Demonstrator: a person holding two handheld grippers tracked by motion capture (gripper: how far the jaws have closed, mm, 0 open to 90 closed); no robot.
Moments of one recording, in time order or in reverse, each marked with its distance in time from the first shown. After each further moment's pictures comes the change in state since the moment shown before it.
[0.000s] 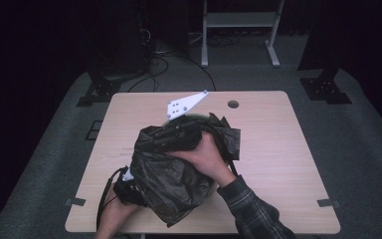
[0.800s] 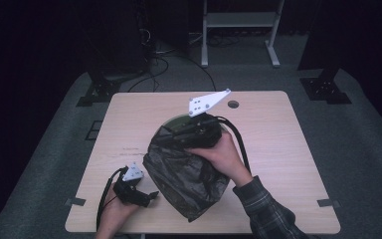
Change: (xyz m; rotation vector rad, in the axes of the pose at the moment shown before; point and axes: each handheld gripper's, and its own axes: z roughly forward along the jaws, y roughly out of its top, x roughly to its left) left arm 0.000 0.000 0.000 0.000 -0.003 0.002; right arm -0.001 -0.013 -0.047 0.002 -0.078 0.019
